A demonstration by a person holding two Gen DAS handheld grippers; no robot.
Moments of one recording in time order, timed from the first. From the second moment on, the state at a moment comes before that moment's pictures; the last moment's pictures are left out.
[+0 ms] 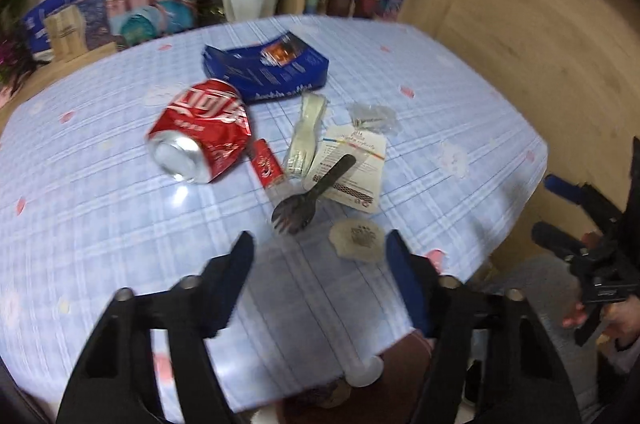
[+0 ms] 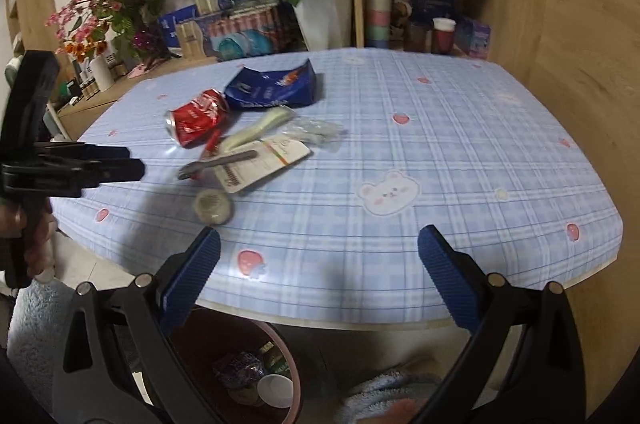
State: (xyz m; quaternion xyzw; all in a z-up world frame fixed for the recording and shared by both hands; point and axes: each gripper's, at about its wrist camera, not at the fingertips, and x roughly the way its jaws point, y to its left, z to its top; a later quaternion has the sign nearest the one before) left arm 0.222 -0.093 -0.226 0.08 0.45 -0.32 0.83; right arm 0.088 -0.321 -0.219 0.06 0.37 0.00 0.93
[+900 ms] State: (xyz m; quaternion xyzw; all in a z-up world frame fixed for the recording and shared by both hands) left arm 0.278 -0.144 -0.268 0.15 0.48 -0.33 0.80; right arm 0.128 -0.336 -0.255 0.09 0.42 0.02 0.90
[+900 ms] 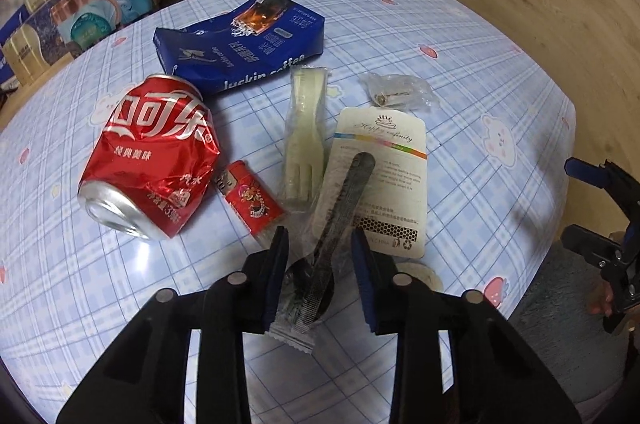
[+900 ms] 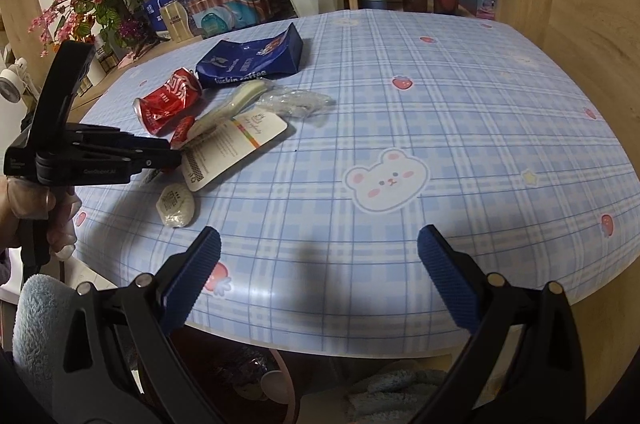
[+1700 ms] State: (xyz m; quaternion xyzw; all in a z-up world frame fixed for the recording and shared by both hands) left arm 0.227 -0.015 -0.230 -0.09 0.42 -0.28 0.86; right arm 0.255 -0.247 -0.259 0.08 0.46 0.04 0.88
